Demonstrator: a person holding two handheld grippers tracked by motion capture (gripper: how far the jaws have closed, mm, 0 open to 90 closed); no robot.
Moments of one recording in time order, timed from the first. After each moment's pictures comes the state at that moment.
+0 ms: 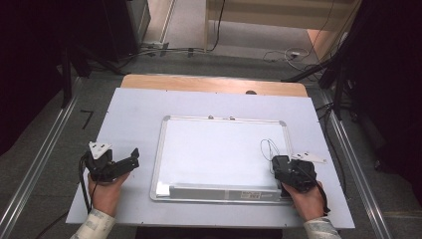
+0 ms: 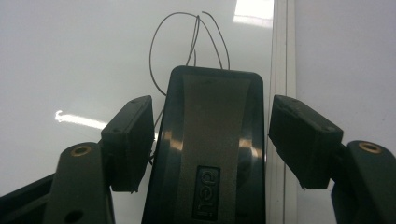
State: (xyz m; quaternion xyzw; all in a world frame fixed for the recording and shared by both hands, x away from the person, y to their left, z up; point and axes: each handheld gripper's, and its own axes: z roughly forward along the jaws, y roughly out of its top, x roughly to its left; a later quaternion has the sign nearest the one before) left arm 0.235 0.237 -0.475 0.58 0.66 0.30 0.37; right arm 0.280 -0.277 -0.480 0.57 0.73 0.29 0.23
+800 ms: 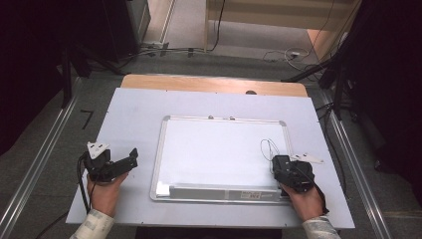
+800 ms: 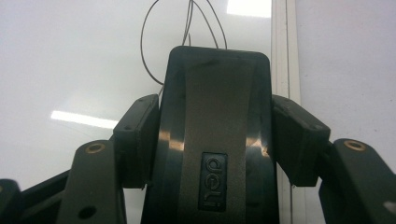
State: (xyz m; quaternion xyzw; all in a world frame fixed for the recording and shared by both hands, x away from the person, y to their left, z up) left arm 0.235 0.241 -0.475 0.57 0.67 0.29 0.38; right arm 0.280 -0.275 -0.486 0.59 0.72 0.28 0.23
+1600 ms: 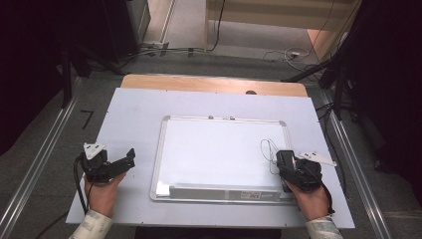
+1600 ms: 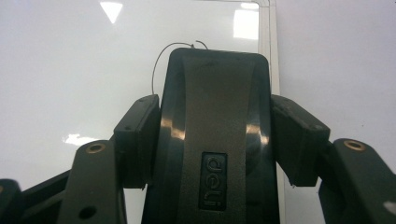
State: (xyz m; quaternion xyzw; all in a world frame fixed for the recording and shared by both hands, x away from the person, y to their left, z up) left arm 0.232 0.247 -0.476 0.56 0.68 0.29 0.38; right arm 0.274 -0.283 -0.465 0.58 0.70 0.33 0.24
